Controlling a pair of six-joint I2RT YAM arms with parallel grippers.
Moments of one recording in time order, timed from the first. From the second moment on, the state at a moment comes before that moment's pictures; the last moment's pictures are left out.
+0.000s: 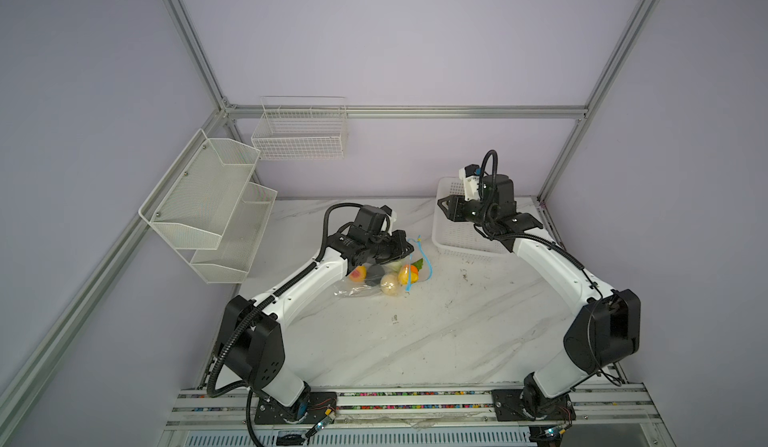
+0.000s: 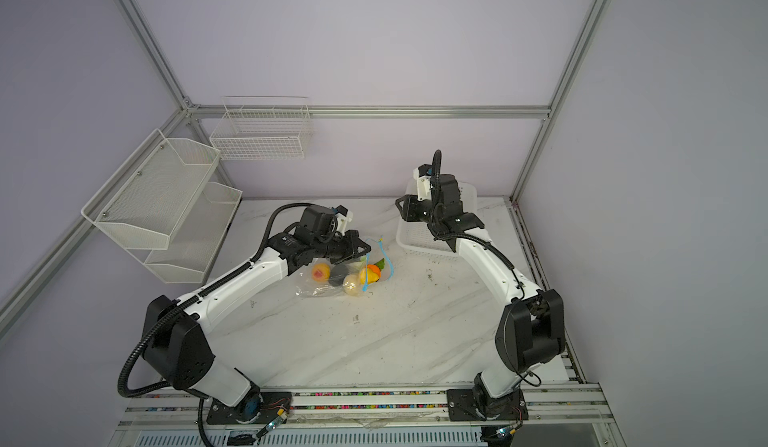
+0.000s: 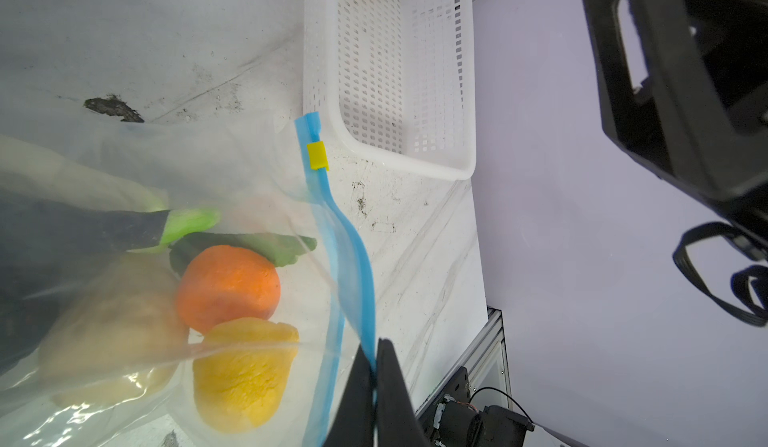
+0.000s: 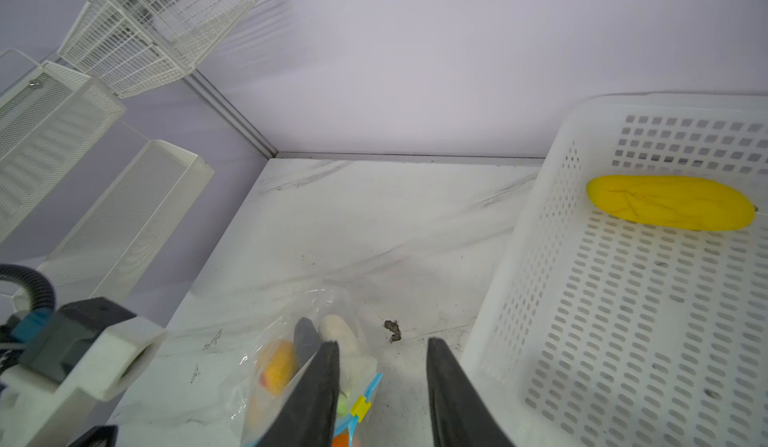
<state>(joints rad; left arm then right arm) -0.55 1.58 1.33 -0.43 0.40 -0.77 0.33 1.65 1.48 -0.26 -0.30 0.34</state>
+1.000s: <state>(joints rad) -0.51 1.67 1.37 -0.49 0.45 -0.73 0.14 2.39 2.06 -0.27 -0.08 0.17</state>
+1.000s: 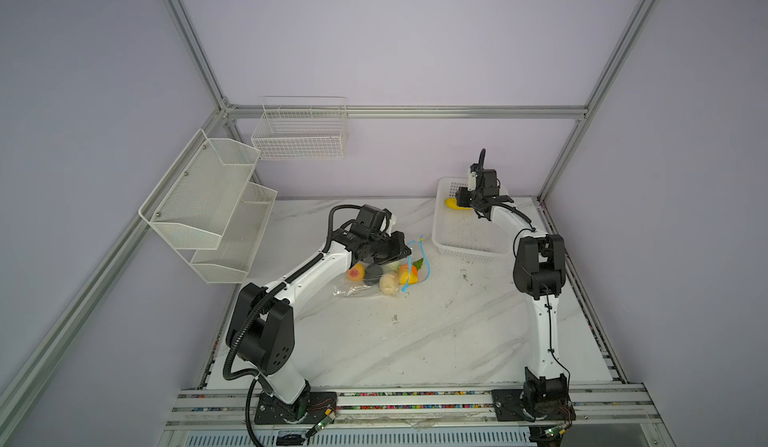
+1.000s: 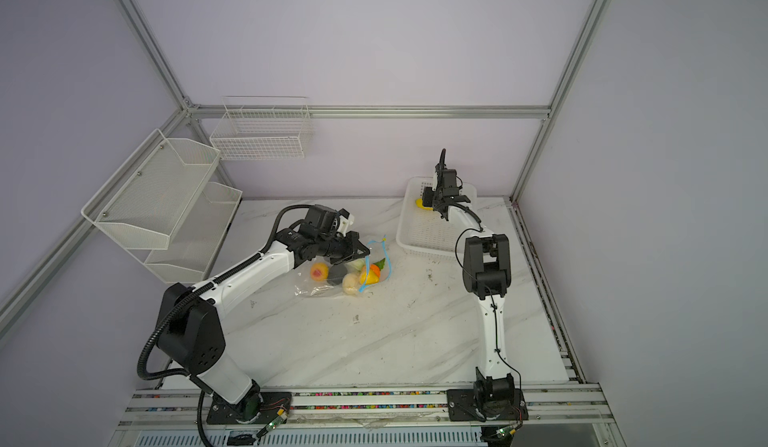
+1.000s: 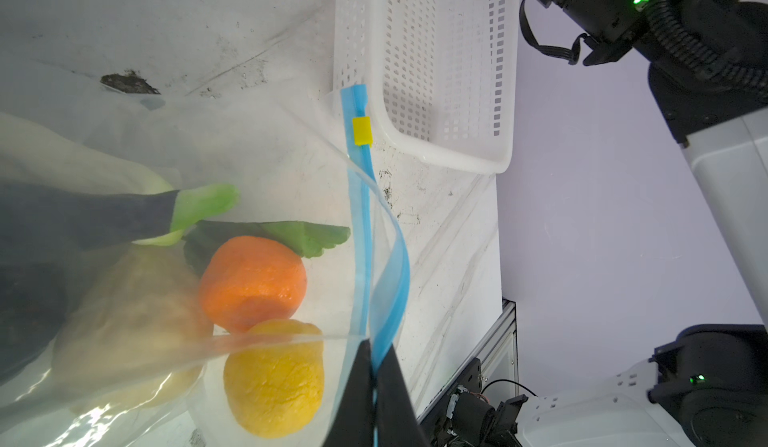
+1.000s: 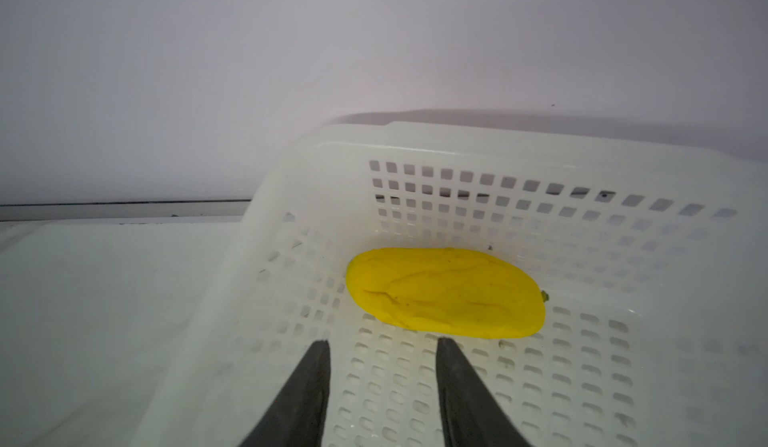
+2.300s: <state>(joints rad) -0.51 1.68 1.38 -0.51 0.44 -0.73 0.05 2.68 2.35 -0.28 -0.34 0.15</state>
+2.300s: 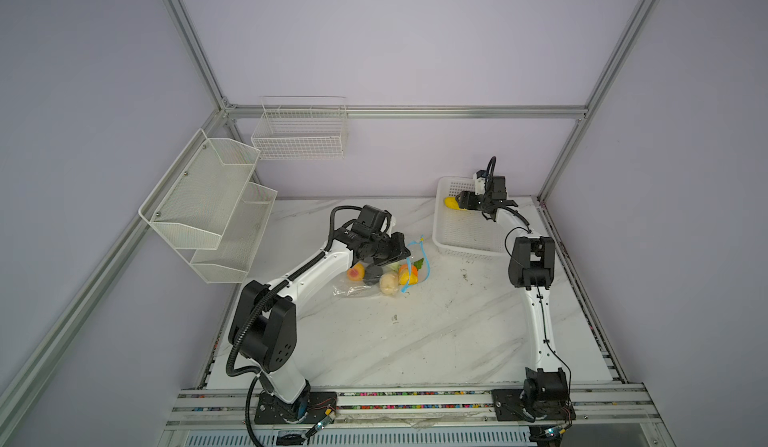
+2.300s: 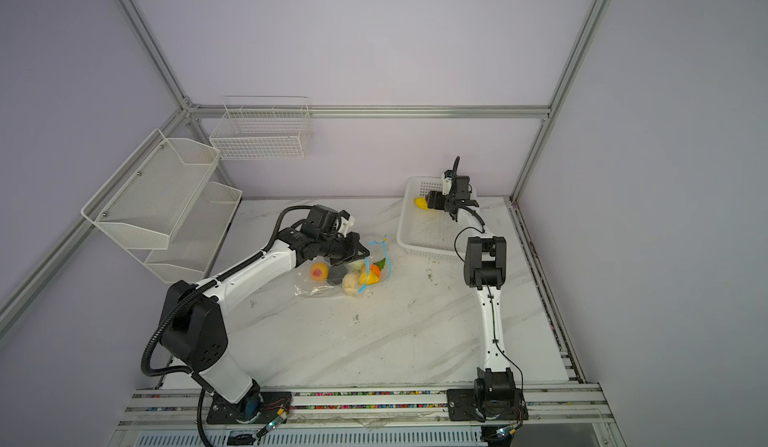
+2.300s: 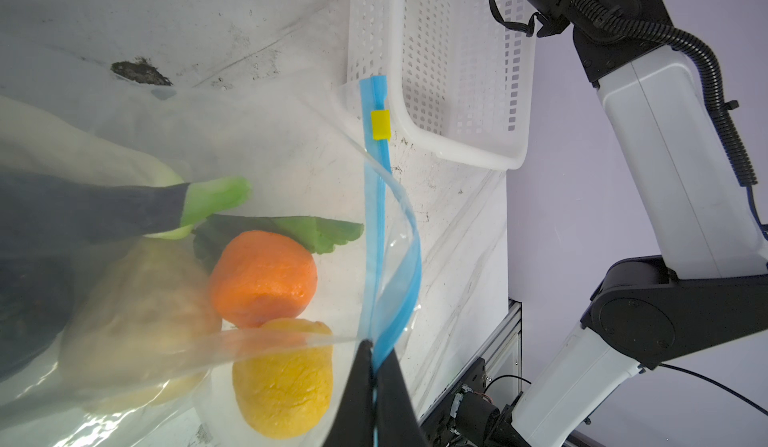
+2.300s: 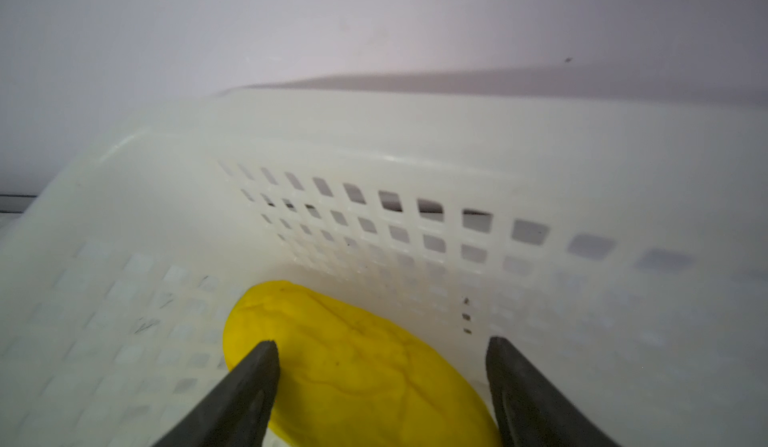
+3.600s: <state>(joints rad) -0.51 1.68 1.38 -0.50 0.44 -0.73 0.10 2.60 2.24 -0.44 -0.24 0.10</state>
